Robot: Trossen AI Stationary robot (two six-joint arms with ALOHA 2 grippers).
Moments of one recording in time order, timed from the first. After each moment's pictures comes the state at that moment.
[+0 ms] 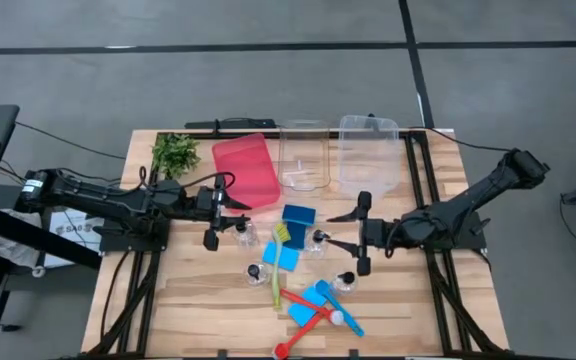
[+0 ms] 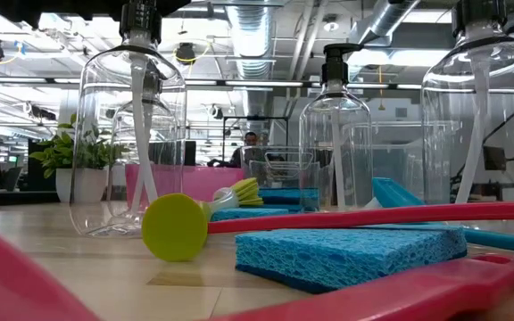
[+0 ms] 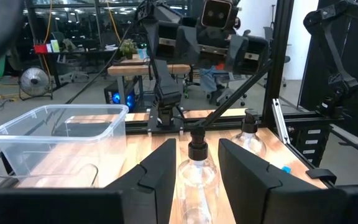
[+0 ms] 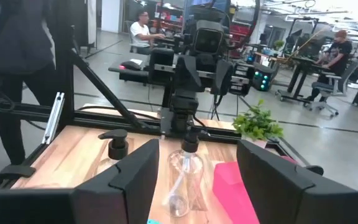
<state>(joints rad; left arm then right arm) -0.13 0.89 0.48 0.40 -0.05 0.07 0.48 0.97 0.64 0.39 0.58 -0.15</state>
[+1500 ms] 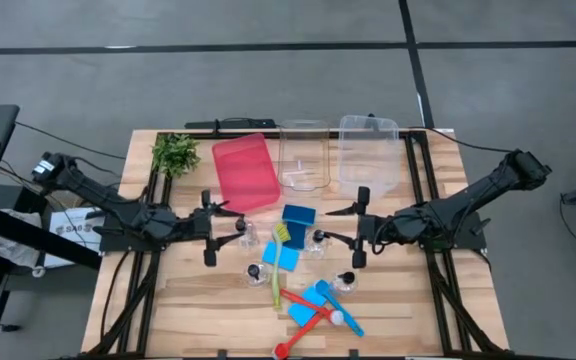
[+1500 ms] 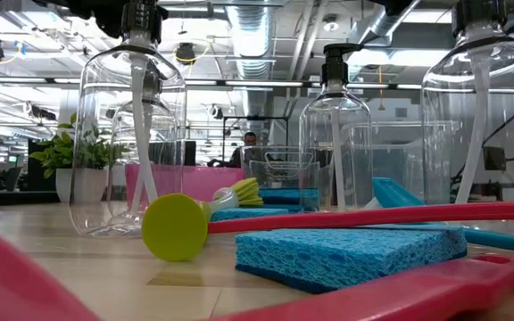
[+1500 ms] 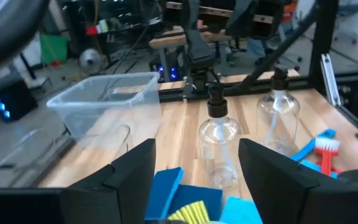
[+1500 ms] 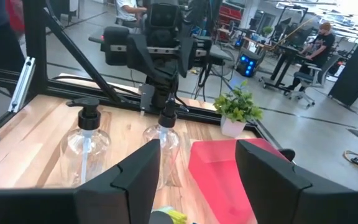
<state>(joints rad) -0.49 0.89 0.48 0.26 -0.63 0.08 0.43 0.97 0.64 0.29 0.59 -0.19</state>
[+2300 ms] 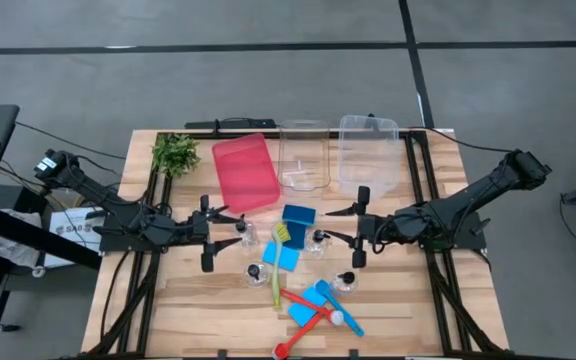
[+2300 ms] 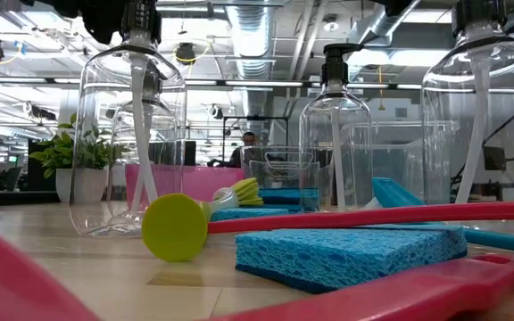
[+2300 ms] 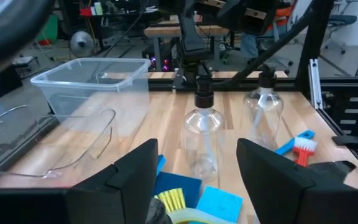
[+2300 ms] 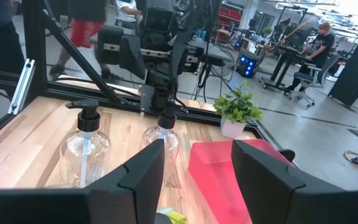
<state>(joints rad) -0.54 0.88 0.48 0.22 -0.65 -0.03 0.43 0.97 0.64 0.29 0.59 -0.19</state>
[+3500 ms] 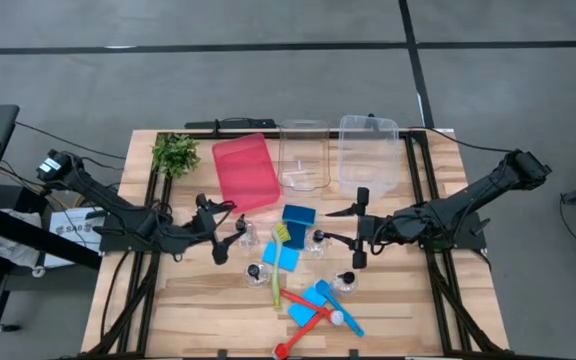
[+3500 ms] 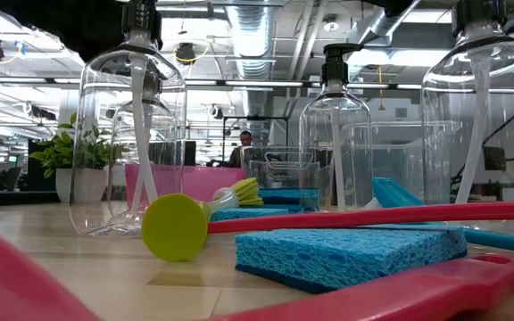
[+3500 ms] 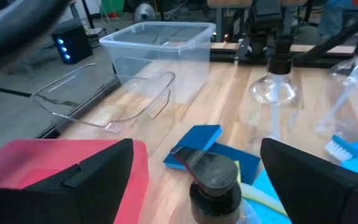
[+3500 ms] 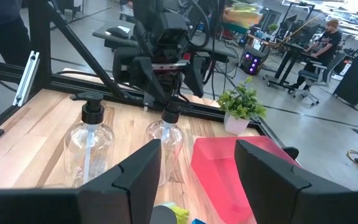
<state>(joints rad) -0.54 1.00 0.48 0.13 -0.91 -0.19 0.43 0.97 0.64 0.27 0.58 -0.19</state>
